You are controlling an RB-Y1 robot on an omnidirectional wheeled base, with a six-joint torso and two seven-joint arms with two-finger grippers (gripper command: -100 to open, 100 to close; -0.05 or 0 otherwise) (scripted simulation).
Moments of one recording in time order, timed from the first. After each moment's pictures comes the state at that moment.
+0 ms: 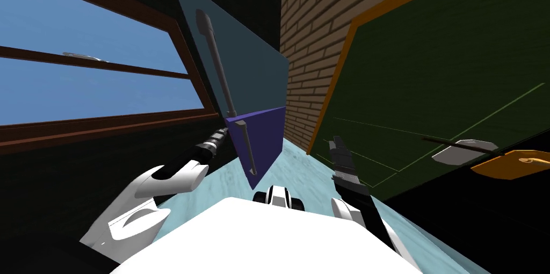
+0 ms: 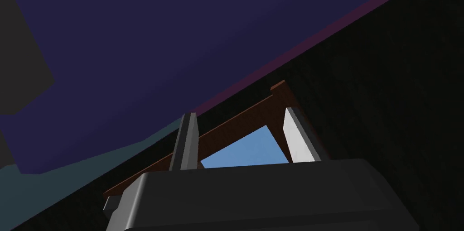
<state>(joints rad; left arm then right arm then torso) 0.39 0.35 0.39 -2.57 0.10 0.80 -0.18 0.54 0.02 -0.04 -2.23 0.09 -0.44 0.16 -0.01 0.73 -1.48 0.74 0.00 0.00</state>
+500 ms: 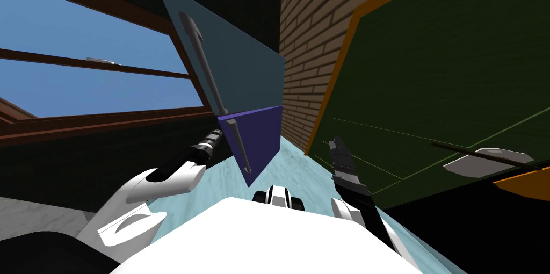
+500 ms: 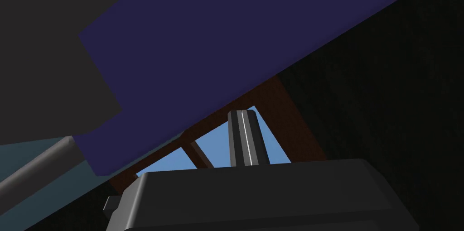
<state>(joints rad) 0.40 0.32 0.43 -2.57 0.07 0.82 -0.16 0.54 0.02 -0.04 -2.23 0.09 -0.44 0.16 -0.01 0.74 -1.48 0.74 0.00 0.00</state>
